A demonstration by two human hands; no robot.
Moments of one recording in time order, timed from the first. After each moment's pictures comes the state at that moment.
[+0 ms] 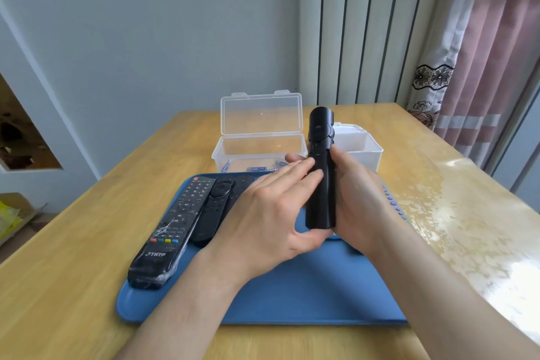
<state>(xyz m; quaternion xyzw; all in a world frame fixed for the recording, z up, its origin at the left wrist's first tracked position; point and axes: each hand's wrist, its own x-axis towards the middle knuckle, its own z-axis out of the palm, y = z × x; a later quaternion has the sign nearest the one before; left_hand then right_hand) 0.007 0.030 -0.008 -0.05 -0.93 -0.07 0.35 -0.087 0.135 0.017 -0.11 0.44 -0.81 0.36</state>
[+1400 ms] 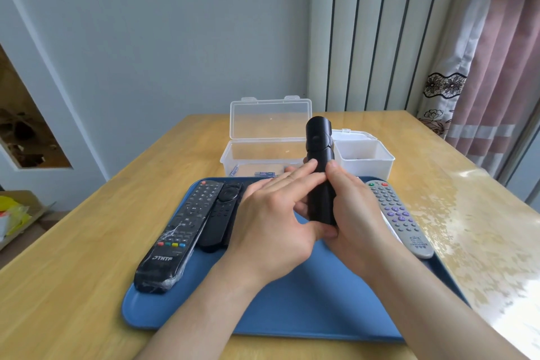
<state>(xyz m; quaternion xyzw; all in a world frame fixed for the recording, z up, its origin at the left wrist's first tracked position) 0.001 0.030 -0.015 0.04 -0.89 -0.25 0.38 -0.068 0.124 0.009 -0.16 0.47 -0.81 0.31</state>
